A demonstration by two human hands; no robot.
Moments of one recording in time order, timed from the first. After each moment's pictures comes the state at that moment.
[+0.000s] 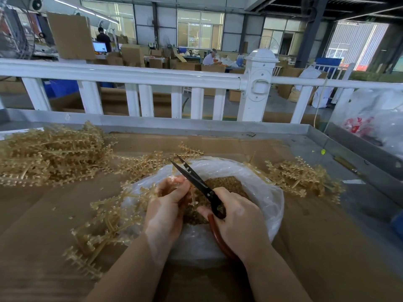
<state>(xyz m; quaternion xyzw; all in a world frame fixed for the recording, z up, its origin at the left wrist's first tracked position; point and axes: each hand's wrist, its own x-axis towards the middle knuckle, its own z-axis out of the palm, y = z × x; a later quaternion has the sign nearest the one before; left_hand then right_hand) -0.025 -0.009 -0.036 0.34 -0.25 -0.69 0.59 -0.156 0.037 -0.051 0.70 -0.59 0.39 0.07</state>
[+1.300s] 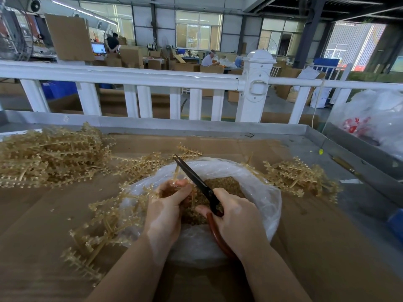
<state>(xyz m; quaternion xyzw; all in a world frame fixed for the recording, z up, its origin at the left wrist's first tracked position) -0.028 -0.011 -0.040 0.37 -0.28 -0.65 0.60 -0.157 0.037 -0.048 0.70 -0.61 0.36 0.05</state>
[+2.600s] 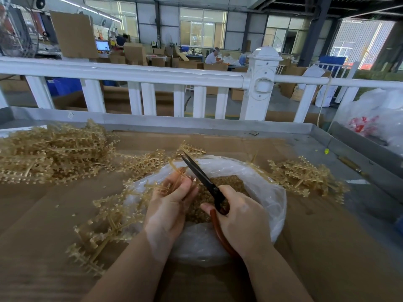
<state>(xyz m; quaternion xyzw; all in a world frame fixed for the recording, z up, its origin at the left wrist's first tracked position) -0.024 -0.015 -0.043 0.29 -0.20 -0.70 0.62 -0.157 0.034 -0.052 0.68 -0.63 0.37 0.07</state>
